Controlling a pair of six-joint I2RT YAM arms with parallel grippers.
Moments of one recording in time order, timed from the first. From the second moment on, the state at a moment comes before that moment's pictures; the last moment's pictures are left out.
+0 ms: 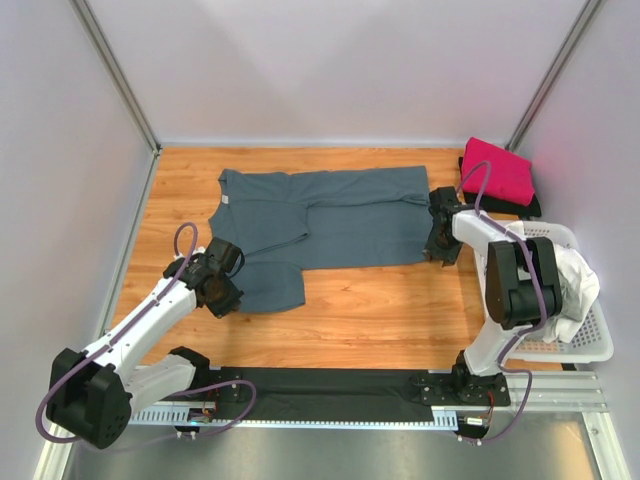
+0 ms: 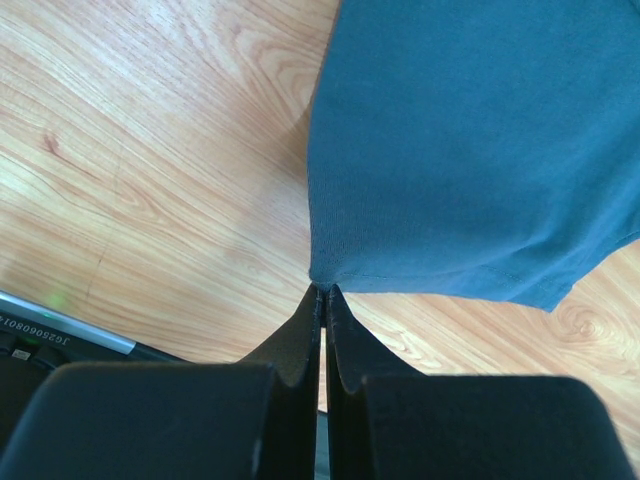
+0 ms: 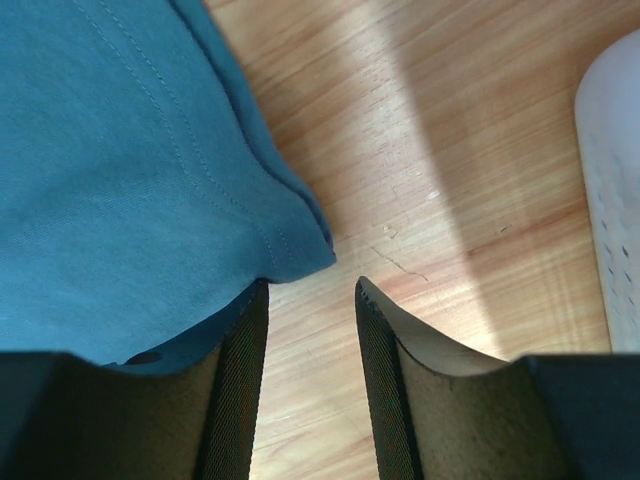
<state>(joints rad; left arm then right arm) -0.42 1.04 0.70 -0.95 -0.19 -1.10 0.11 1.74 1.08 -0.63 0.24 0.58</state>
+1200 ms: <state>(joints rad) -0.42 1.05 0.70 -0.95 -0.19 -1.10 0.11 1.74 1.05 -0.55 0.28 0.59</state>
